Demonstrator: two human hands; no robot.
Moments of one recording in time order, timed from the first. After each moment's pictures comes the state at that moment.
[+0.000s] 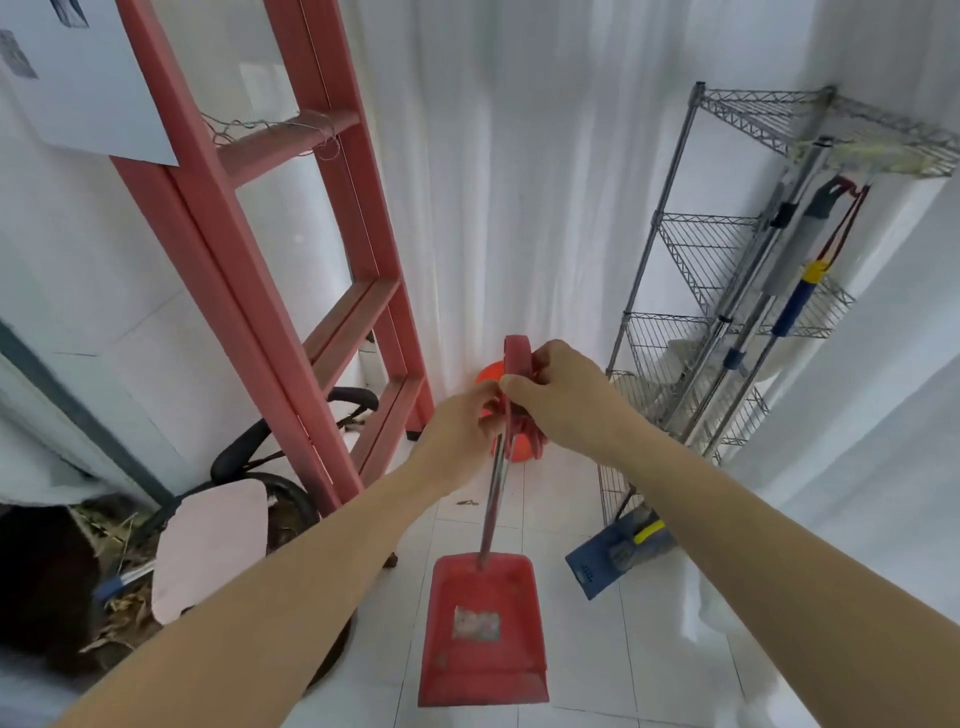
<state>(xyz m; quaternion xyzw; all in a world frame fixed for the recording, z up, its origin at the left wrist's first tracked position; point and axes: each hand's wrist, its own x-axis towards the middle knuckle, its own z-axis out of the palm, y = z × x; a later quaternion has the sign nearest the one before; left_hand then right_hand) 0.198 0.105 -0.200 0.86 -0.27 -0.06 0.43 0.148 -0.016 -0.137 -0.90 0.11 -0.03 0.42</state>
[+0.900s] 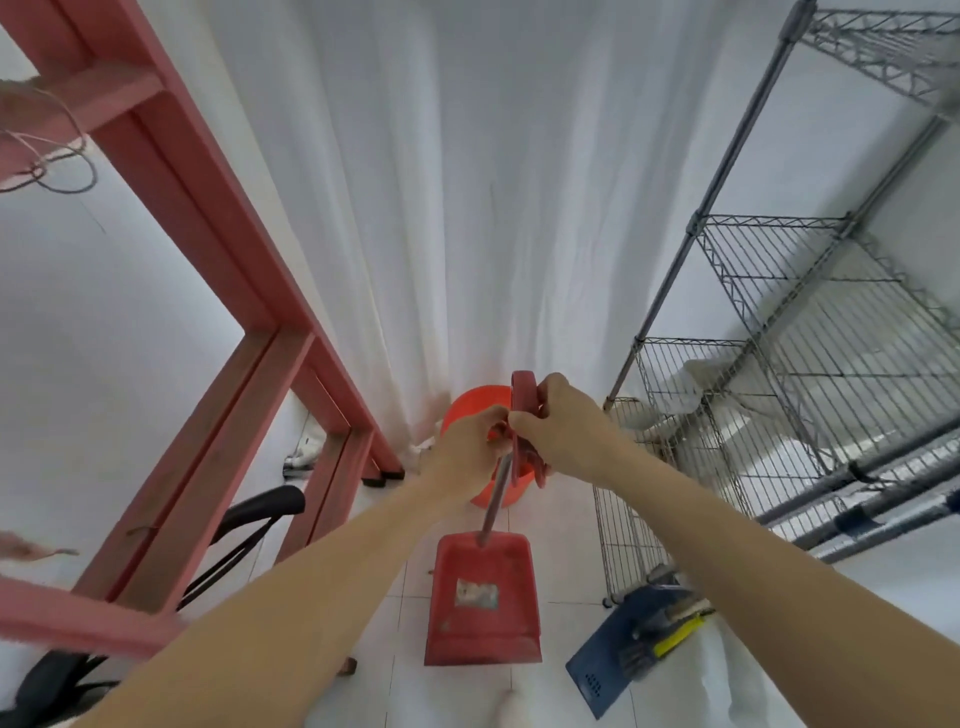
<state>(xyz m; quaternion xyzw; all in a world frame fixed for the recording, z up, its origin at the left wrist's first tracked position) 0.563 -0.084 -0.292 0.85 -0.22 -0.21 0.42 0.507 -0.194 -0.223 -0.88 0.20 0.07 0.42</state>
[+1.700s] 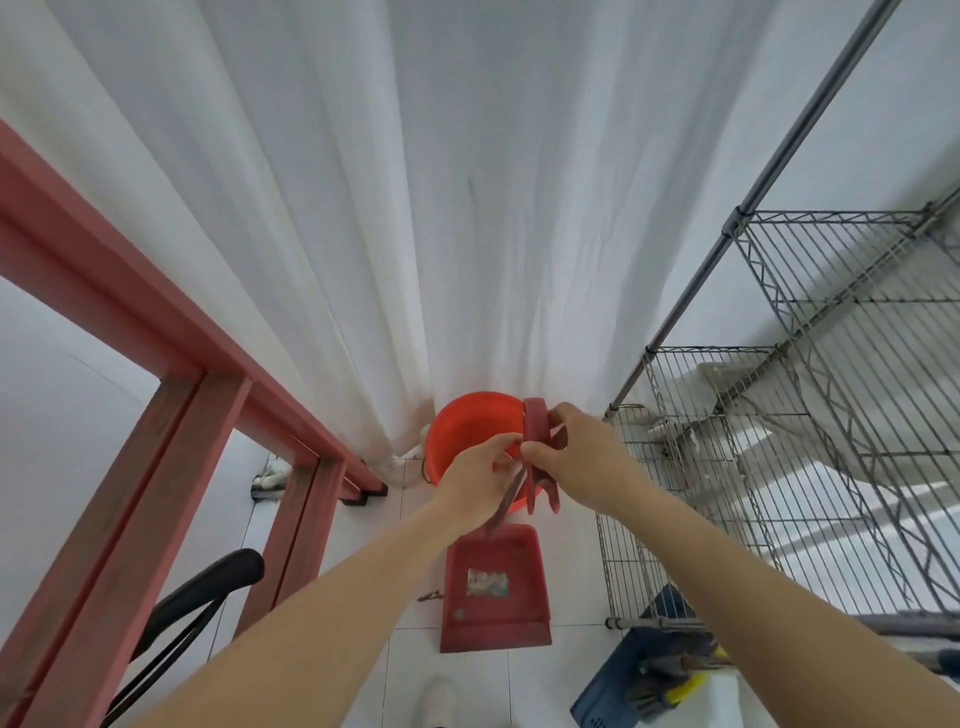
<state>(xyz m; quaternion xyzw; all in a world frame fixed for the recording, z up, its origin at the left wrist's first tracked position) 0.684 -0.161 -0.367 0.82 -0.18 -0.32 0.43 0.626 -0.280 -0.293 -0.89 0.25 0.09 0.37</state>
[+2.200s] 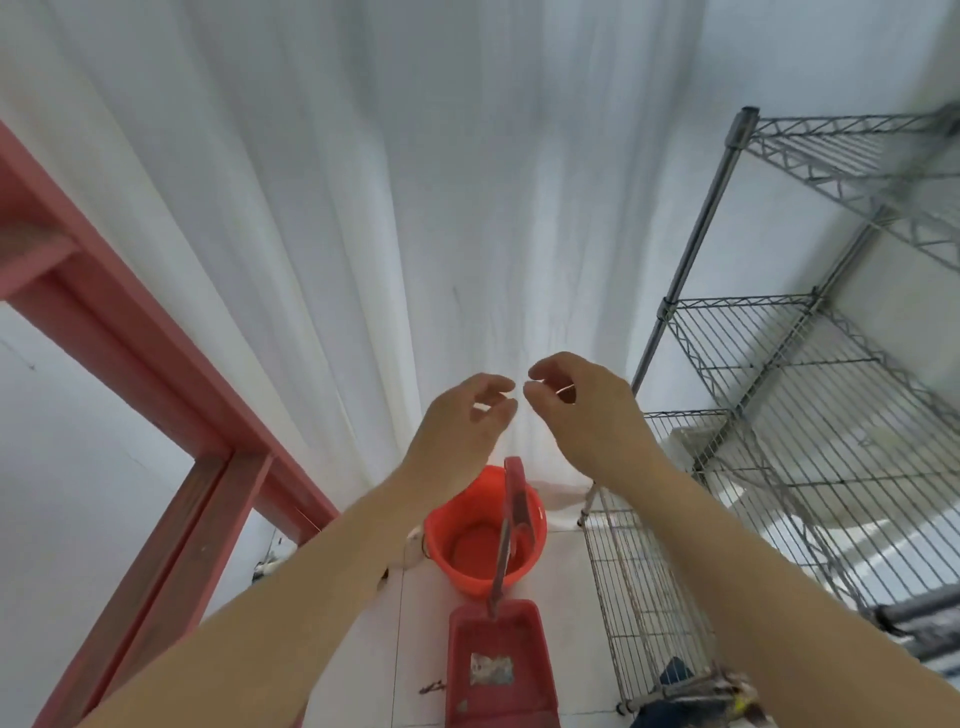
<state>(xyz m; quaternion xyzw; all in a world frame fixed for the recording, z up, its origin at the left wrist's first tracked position) 0.674 -0.156 -0.188 0.80 -0.25 -0.14 0.52 0.599 -0.275 -0.153 -0.89 0.19 -0.15 0.39</state>
